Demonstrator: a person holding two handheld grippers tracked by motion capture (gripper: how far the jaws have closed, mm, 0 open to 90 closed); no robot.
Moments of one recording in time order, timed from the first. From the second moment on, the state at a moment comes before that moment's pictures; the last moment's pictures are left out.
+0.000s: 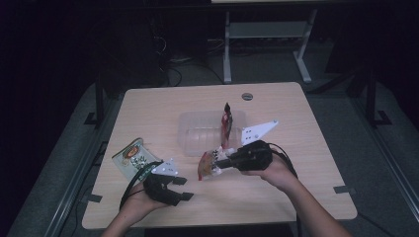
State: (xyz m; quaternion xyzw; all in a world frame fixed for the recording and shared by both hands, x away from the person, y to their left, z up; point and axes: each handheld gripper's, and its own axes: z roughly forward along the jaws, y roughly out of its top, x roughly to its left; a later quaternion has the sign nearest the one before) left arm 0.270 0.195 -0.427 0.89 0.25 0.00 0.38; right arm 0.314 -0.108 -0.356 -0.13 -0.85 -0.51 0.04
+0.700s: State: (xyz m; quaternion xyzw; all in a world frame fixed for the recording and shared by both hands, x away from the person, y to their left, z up) left arm 0.273 0.194 -0.433 0.90 0.24 0.00 0.37; right arm 0.363 -0.105 -0.321 -0.15 -0.85 -0.51 0.00
